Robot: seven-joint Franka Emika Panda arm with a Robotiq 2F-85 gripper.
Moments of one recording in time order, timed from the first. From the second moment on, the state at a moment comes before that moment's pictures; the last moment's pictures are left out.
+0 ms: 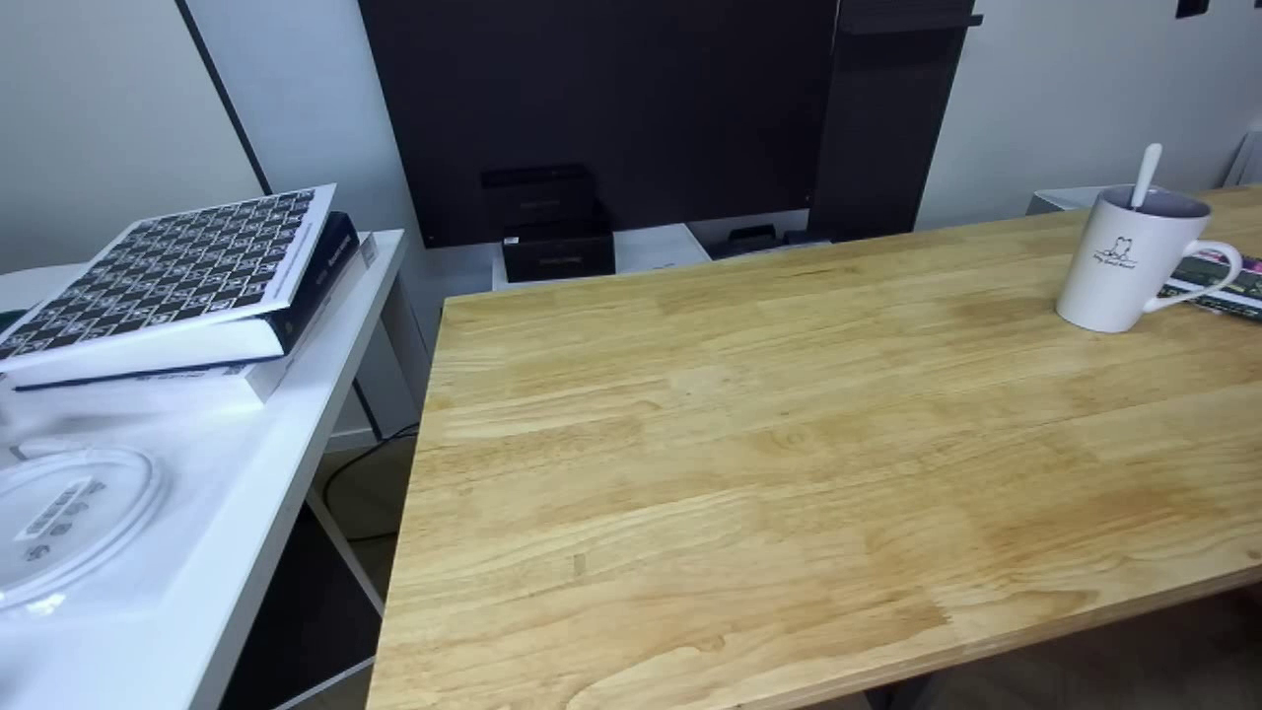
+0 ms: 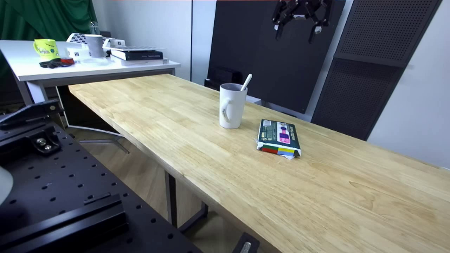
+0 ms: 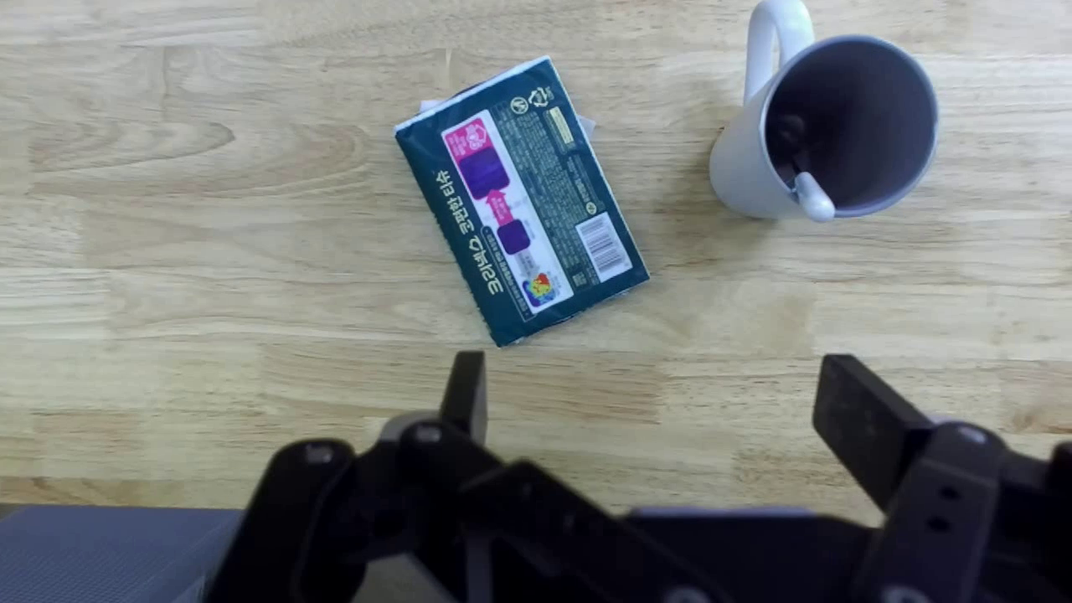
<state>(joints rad) -0.11 0.62 -0.08 -1.41 -0.02 1.79 -0.10</state>
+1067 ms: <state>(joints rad) -0.11 0.73 -0.03 -1.37 0.02 1.79 -0.11</state>
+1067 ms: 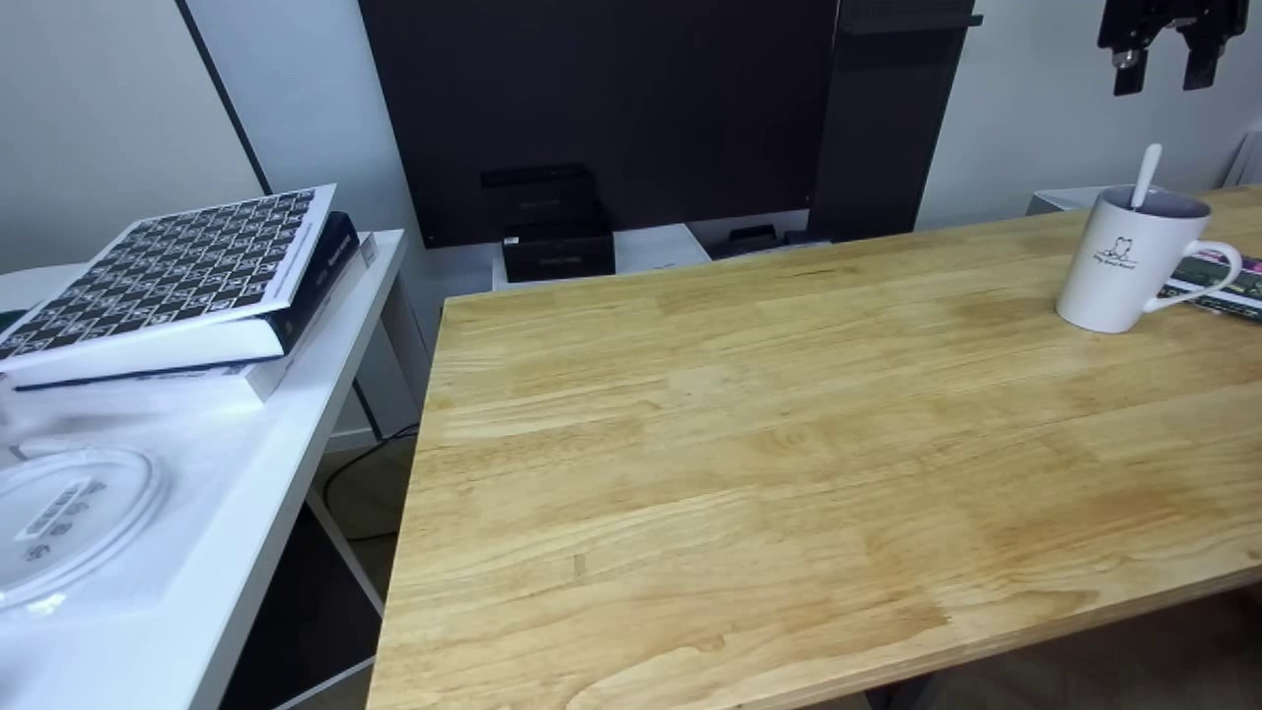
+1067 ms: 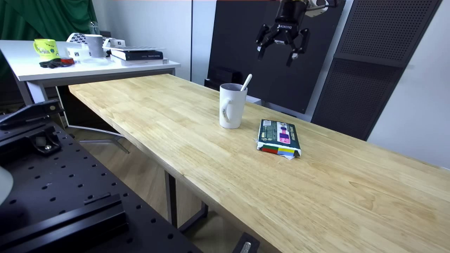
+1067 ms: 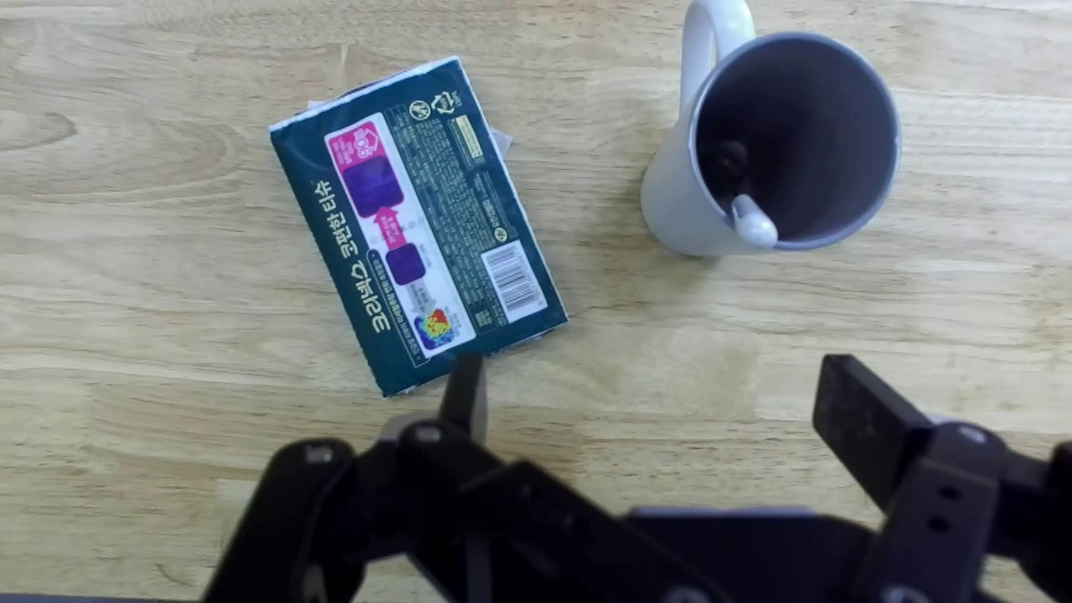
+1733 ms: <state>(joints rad) -0.09 0.74 -0.03 -1.40 -0.01 1.80 -0.12</state>
